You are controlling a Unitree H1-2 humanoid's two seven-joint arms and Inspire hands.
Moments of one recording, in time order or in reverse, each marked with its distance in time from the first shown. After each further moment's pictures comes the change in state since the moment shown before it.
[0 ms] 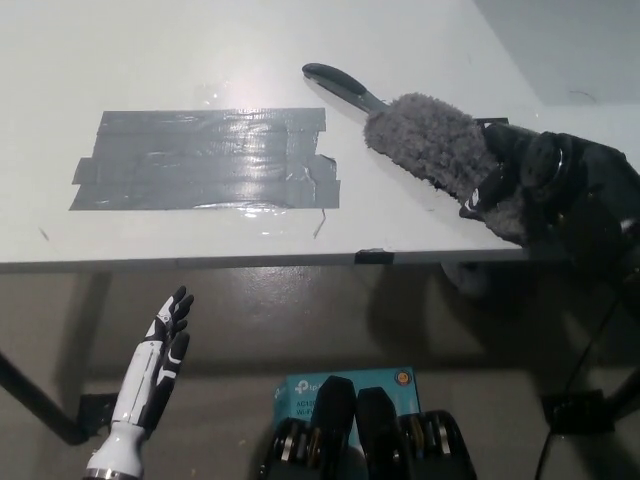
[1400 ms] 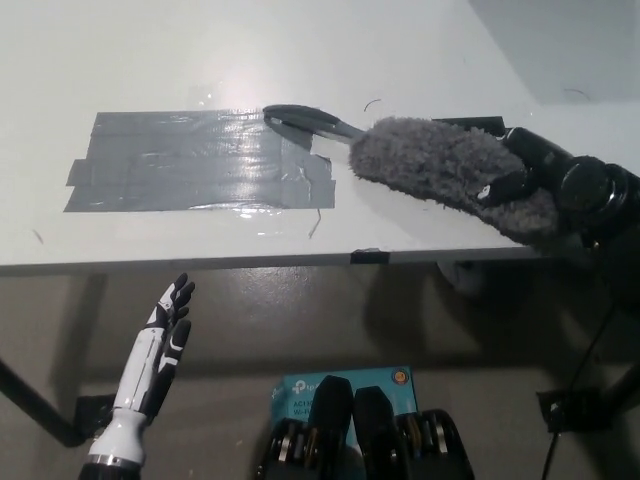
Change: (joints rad) left_arm -0.034 0.000 0.003 0.014 0.001 -0.002 0.000; right_arm 0.148 -0.044 -0.241 -0.162 0.090 -0.141 -0.034
